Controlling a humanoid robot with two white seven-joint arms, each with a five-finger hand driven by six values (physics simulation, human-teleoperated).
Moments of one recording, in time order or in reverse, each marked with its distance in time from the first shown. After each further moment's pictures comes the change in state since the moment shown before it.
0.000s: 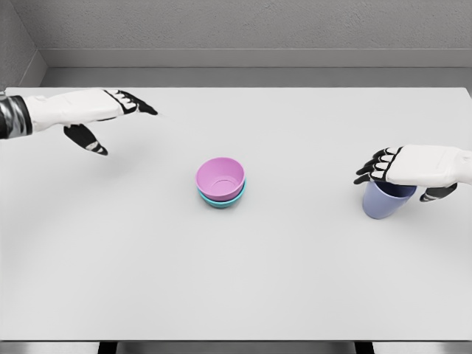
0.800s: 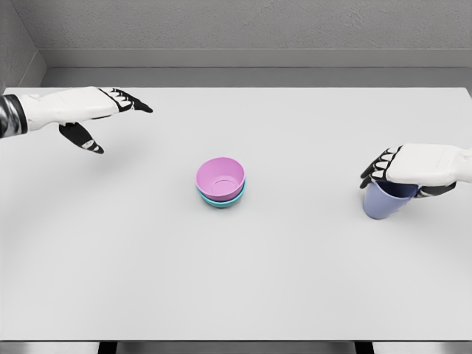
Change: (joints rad) left arm 0.000 0.004 0.006 0.011 0.002 0.000 0.000; right arm -0.005 0.001 -0.001 0.001 -0.005 0.002 -0.001
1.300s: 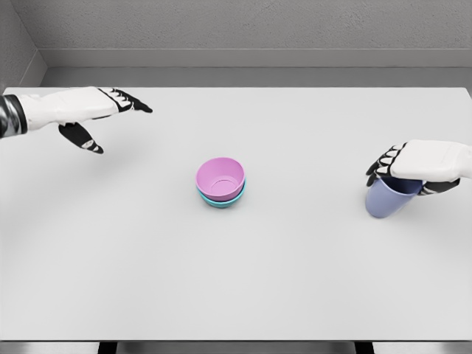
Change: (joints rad) left arm 0.002 0.000 0.000 0.001 -0.001 0.000 0.000; right arm -0.008 0.004 -0.006 0.036 -0.014 0.000 0.001
